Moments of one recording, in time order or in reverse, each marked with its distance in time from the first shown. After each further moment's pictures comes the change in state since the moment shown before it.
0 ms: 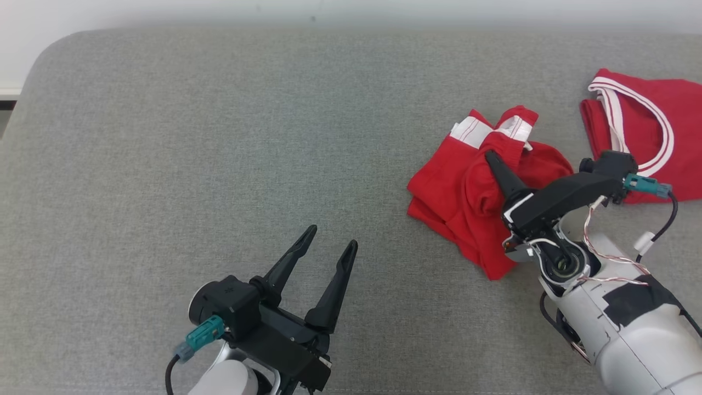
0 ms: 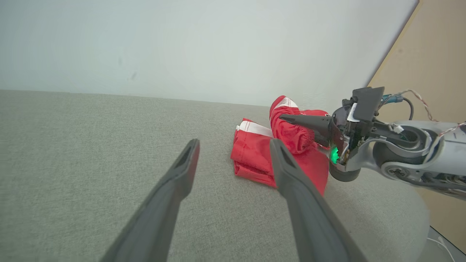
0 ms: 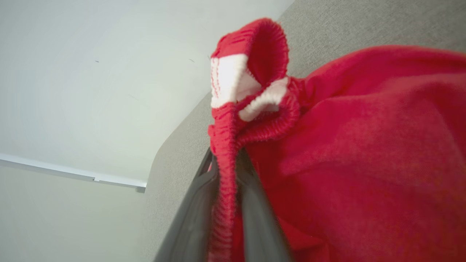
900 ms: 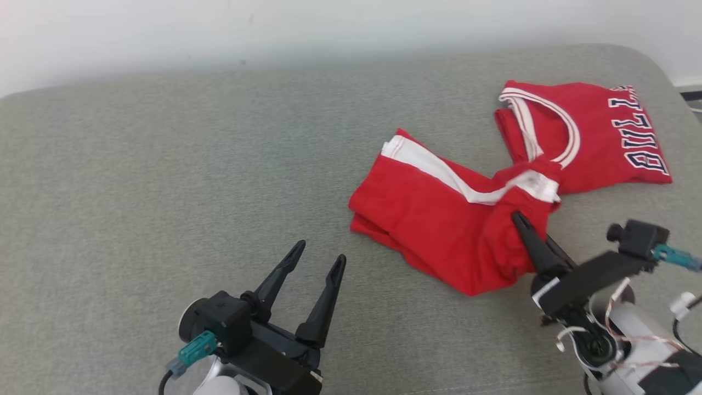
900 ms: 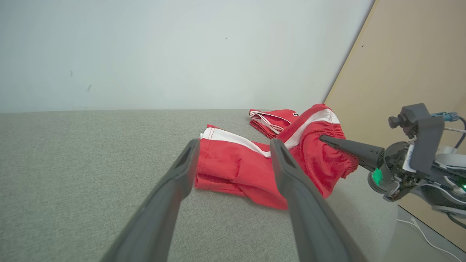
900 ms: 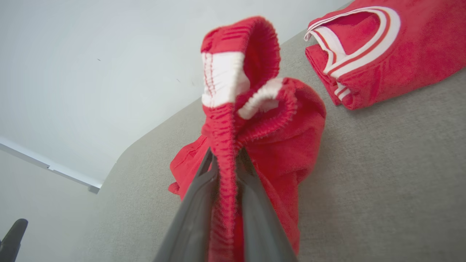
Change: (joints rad) left arm 0.045 0.041 -0.007 -0.031 -0.010 0.035 0.000; right arm 0.285 -0.196 0.071 -0.278 -0.174 0.040 -0.157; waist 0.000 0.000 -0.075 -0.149
